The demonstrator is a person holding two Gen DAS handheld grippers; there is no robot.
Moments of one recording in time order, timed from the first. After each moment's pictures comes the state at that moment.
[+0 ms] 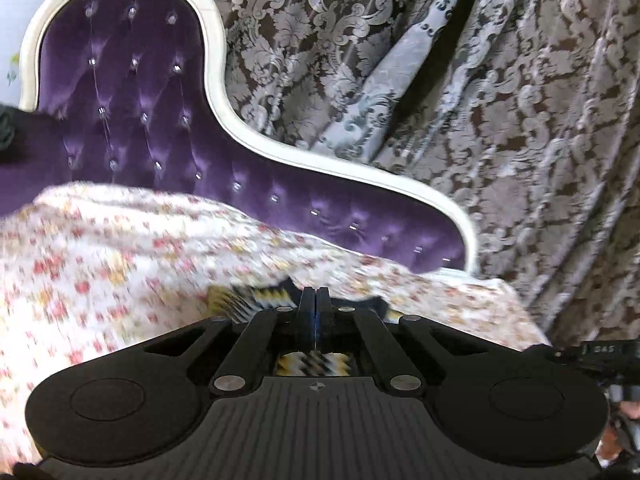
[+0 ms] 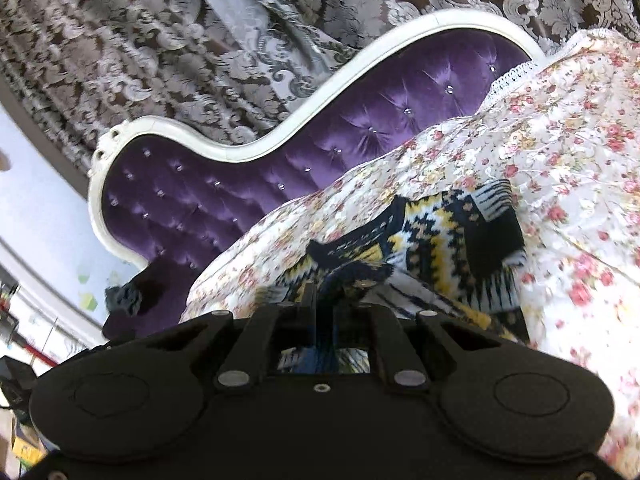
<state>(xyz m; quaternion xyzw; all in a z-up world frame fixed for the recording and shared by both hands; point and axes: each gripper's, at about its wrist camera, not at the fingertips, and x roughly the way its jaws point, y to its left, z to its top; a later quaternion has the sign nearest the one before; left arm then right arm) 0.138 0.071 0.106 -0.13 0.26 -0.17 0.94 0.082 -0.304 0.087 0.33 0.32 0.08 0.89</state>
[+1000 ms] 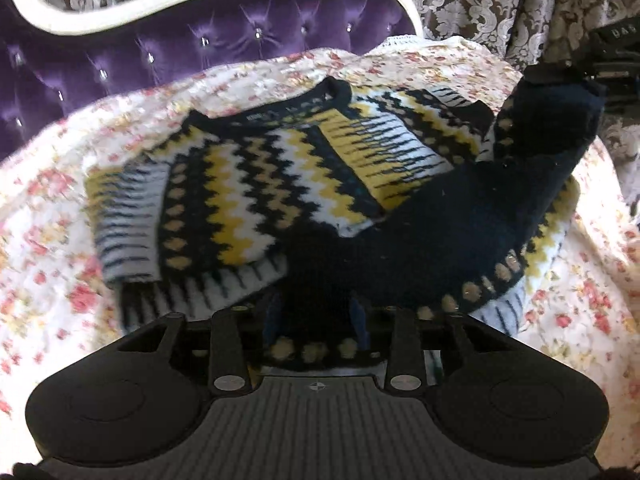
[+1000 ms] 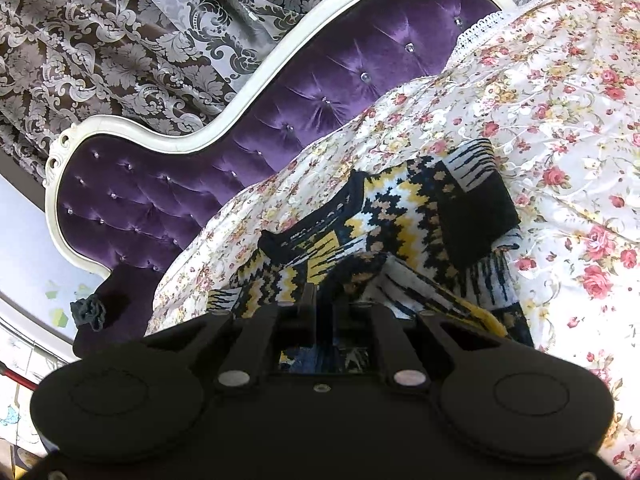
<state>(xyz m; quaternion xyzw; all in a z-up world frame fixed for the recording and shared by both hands) 0.184 -0.016 -0.044 0.13 0.41 -0.32 0.85 0.119 -0.312 0.032 0.35 0.36 0.04 0.86</state>
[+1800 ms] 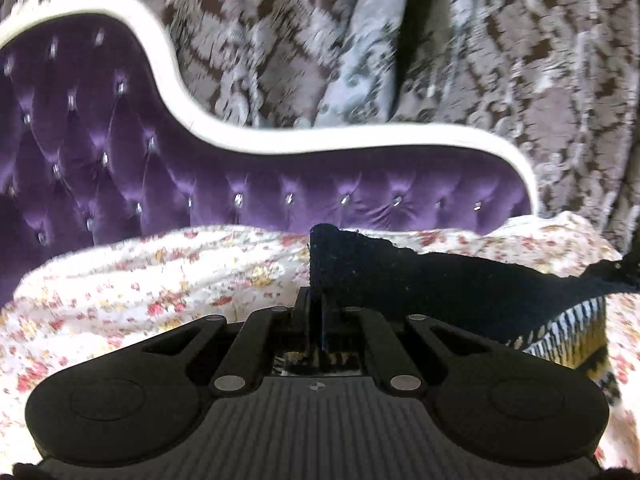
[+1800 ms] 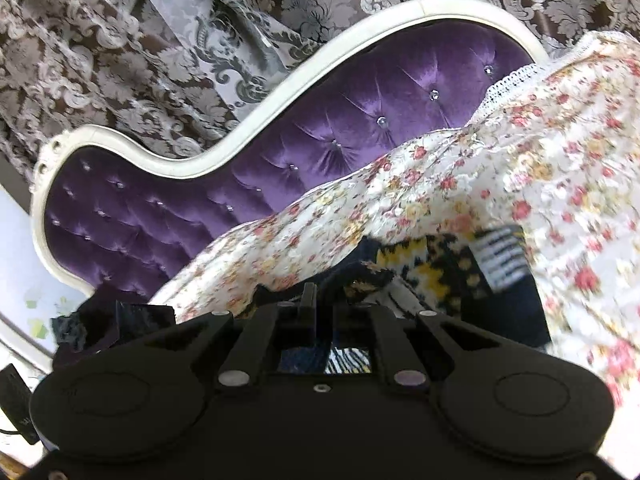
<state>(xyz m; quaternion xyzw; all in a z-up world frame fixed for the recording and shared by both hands) 0.264 0.015 0.041 0.02 0.26 -0.16 0.95 0.197 -0.316 0.045 0.30 0.33 0.03 0.89</state>
